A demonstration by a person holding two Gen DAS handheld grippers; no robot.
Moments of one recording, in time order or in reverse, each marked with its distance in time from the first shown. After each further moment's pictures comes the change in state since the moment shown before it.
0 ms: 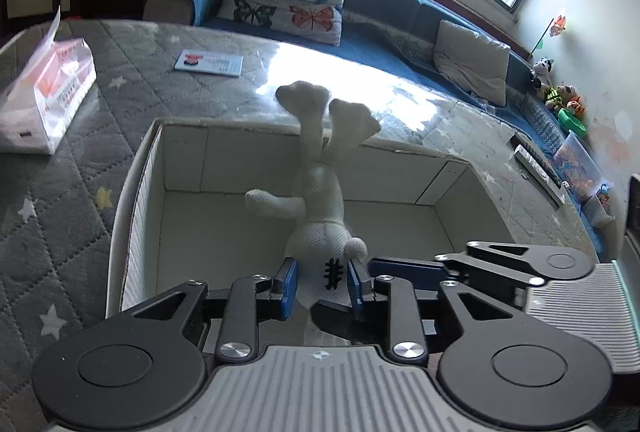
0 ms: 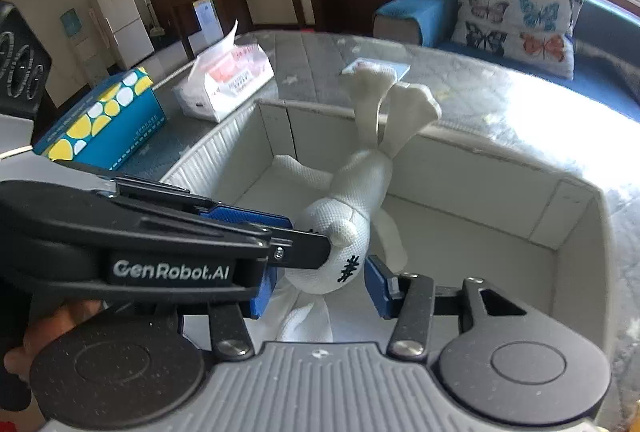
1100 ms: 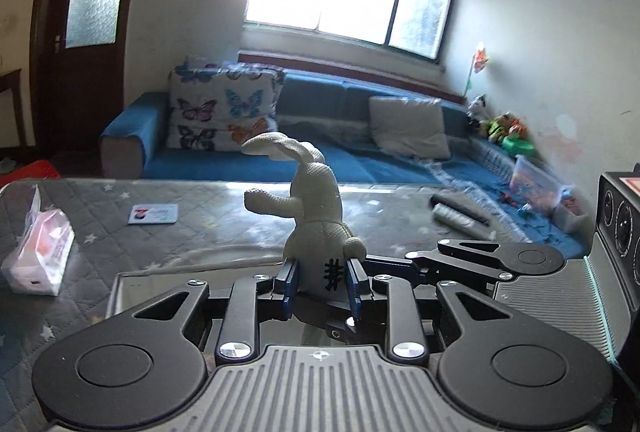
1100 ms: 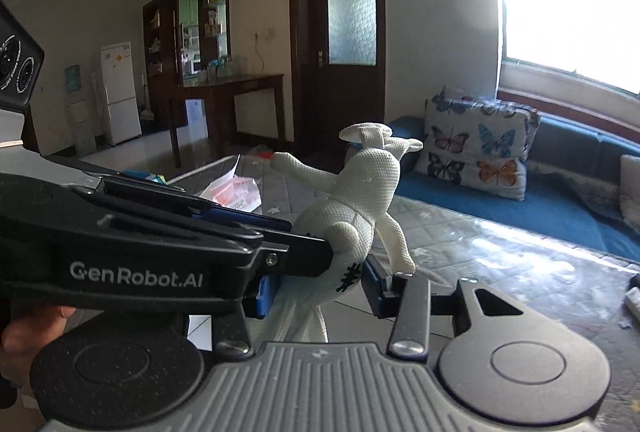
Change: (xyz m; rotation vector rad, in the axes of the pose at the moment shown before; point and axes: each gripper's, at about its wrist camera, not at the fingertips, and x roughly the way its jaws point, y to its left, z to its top) left arm -0.097 -0.084 0.009 0.230 -0.294 -0.057; right arm -0.121 0.012 -0.007 -0.092 -0.360 -0.109
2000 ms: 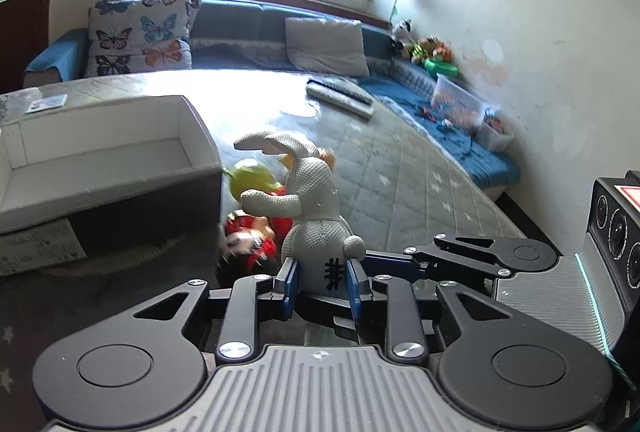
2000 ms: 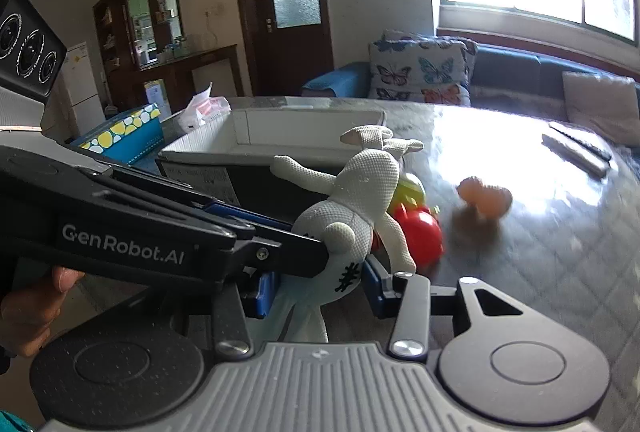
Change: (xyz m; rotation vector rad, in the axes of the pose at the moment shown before) left arm -0.040 -0.139 -0.137 0.046 0.190 -0.209; right arm -0.154 -0.001 -0.166 0.141 0.081 -0.099
